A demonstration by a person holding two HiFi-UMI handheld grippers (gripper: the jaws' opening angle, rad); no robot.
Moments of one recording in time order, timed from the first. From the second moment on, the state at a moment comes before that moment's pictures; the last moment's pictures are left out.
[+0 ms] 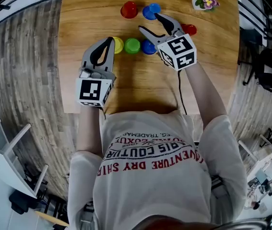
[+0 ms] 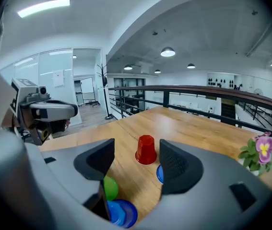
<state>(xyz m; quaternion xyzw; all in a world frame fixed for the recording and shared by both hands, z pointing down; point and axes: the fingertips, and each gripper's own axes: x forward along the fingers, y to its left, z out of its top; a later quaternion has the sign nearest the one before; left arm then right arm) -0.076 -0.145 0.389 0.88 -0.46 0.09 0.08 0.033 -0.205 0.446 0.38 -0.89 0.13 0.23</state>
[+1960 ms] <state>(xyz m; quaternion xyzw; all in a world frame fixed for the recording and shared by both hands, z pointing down) -0.122 -0.142 0.395 0.87 -0.47 0.10 0.07 -0.012 -0.236 0.462 0.33 -0.83 0.18 0.42</state>
